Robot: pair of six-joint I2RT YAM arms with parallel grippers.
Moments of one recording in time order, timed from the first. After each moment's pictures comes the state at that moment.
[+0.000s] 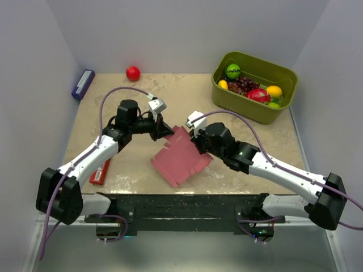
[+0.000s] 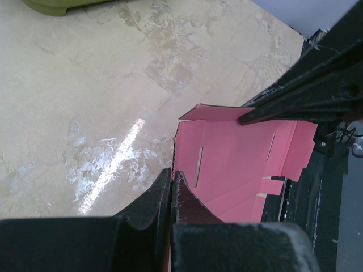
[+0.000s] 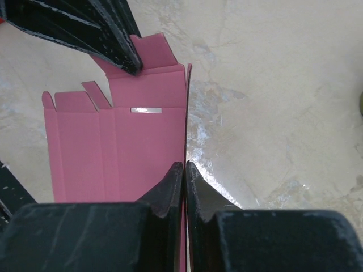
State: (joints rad) left arm -0.40 1.29 0.88 -0.05 0.78 0.01; right arm 0.90 1.17 0.92 -0.22 0.14 -0.01
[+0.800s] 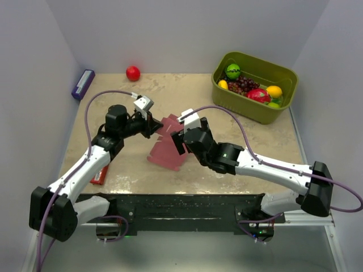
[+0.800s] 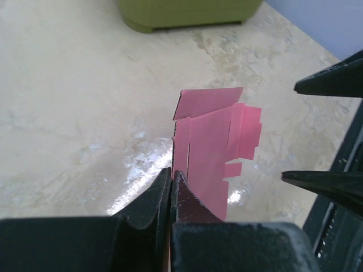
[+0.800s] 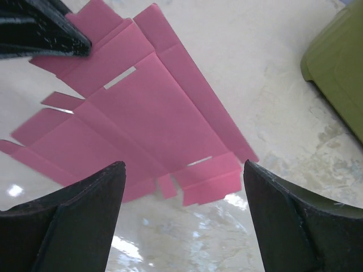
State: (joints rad) left arm -0.35 1.17 0.80 0.01 0.57 -0.07; right arm 1.11 1.33 1.07 -0.30 0.68 0.19
